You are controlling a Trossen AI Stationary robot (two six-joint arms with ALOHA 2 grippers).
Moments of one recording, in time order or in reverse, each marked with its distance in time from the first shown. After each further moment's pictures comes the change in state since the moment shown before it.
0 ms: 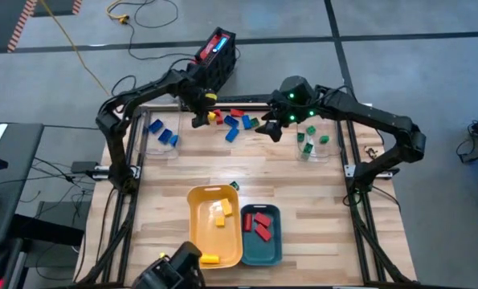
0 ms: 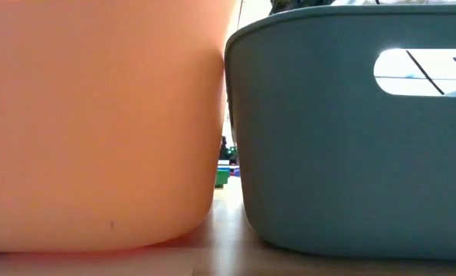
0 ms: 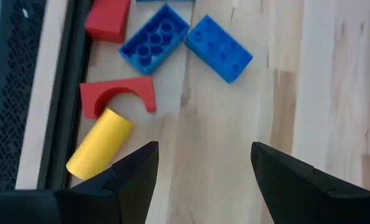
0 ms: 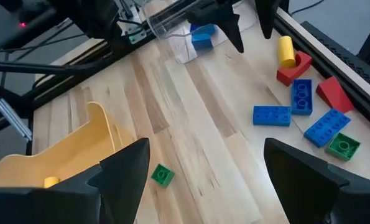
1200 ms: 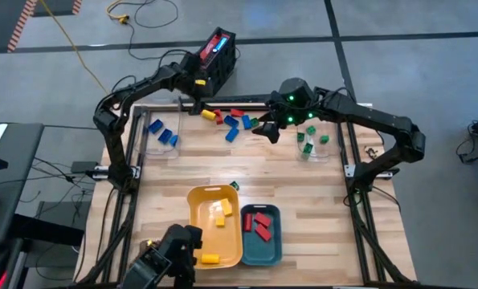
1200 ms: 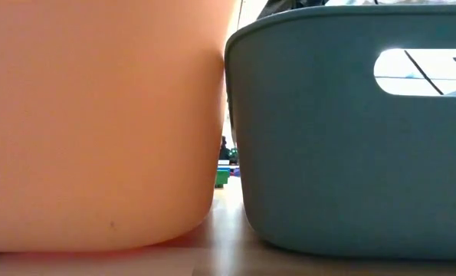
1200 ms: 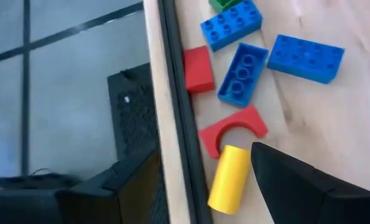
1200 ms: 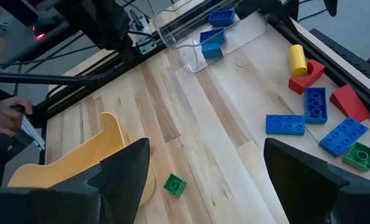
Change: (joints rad) left arm 0.107 0.003 -0.017 0.301 0.037 0.429; right arm 0.034 0.000 0.000 0.051 0.004 0.047
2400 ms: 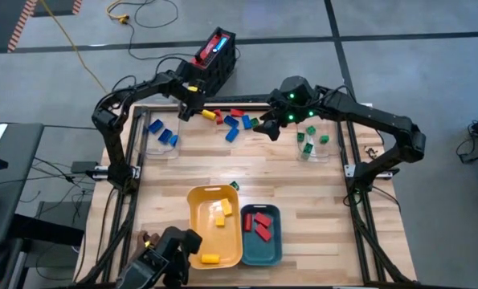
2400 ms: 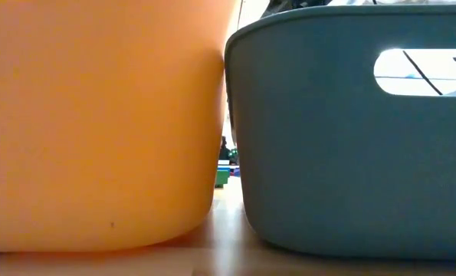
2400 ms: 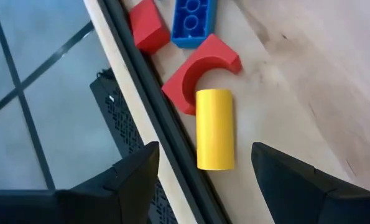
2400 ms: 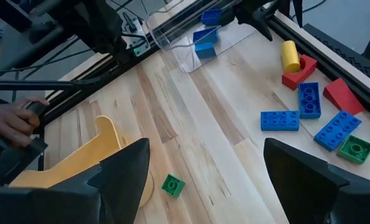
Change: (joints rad) left arm 0.041 0.001 -0.150 0.074 -0.021 0.382; right arm -0.023 0.000 0.000 -0.010 -0.002 0.025
